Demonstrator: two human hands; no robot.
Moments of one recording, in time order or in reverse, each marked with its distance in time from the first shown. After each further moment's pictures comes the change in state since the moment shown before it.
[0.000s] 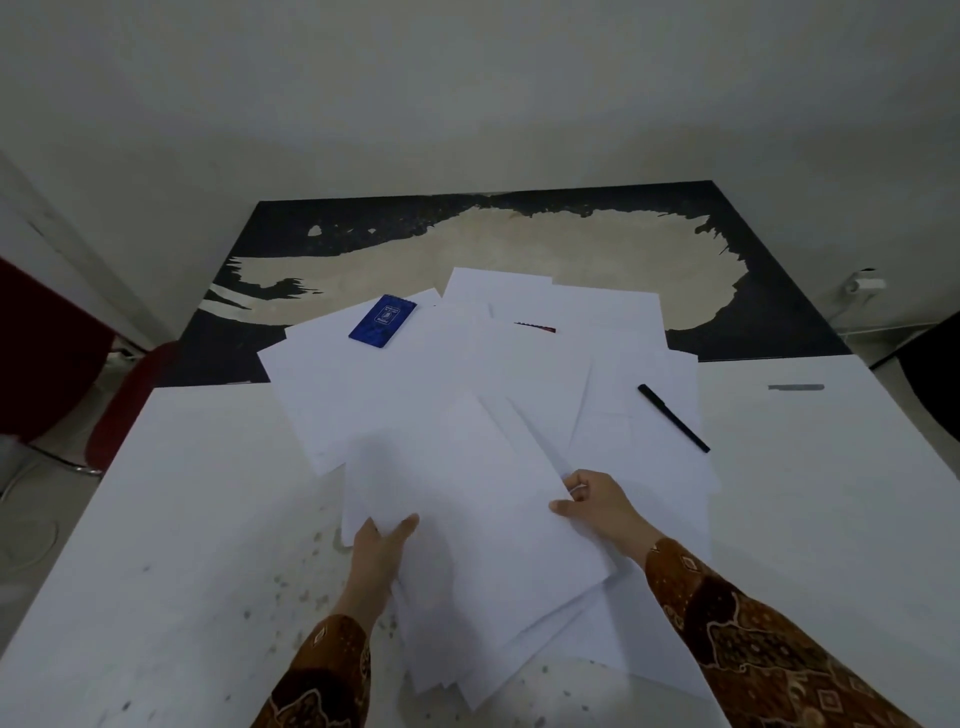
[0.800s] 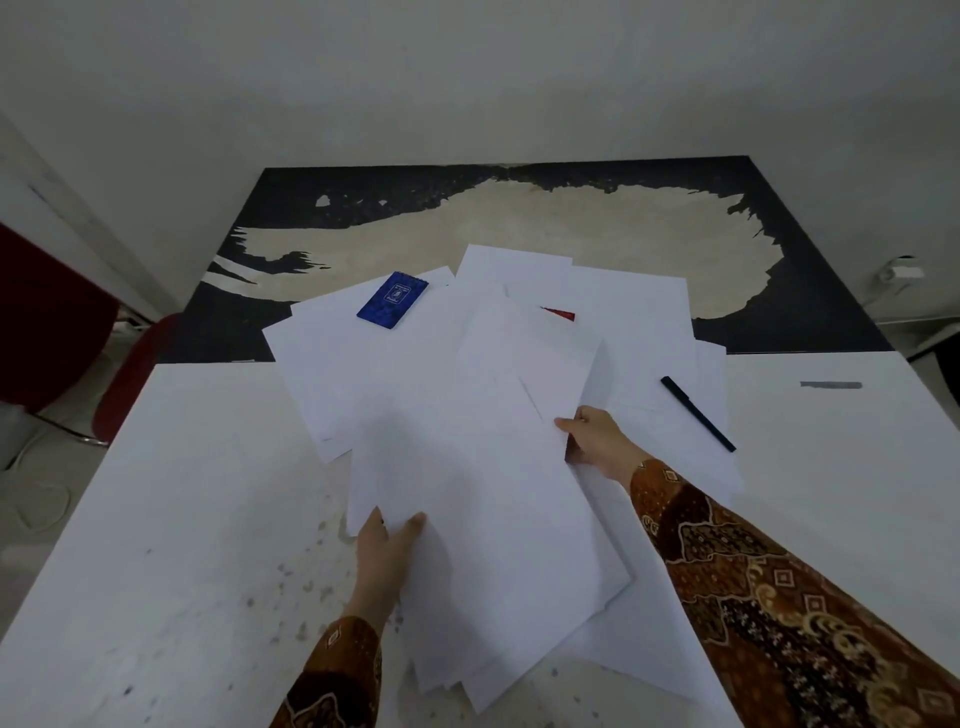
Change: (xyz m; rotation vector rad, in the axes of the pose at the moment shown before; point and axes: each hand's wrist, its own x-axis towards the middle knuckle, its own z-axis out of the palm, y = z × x) left_hand -0.004 -0.007 0.003 0.060 0.063 0.118; right_hand 0.085 -0.044 0.001 0.319 0.015 0.181
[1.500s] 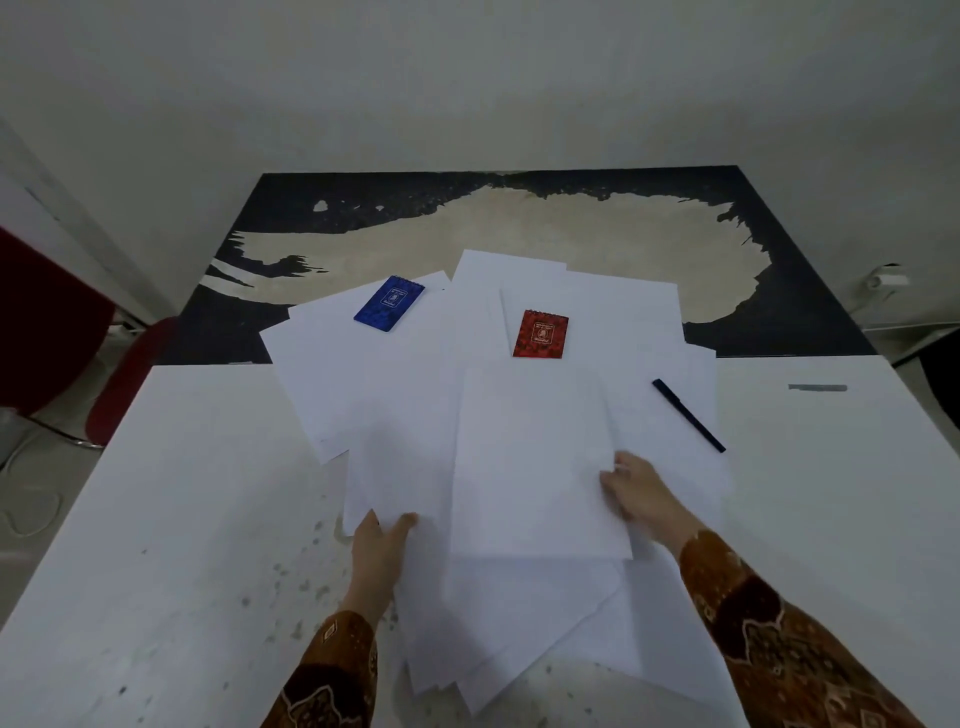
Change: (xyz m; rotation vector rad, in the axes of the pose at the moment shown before) left_hand 0.005 -0.001 0.001 -0.007 0.015 -0.052; right_hand -0.061 0.045 -0.043 -0.197 0.093 -0.072
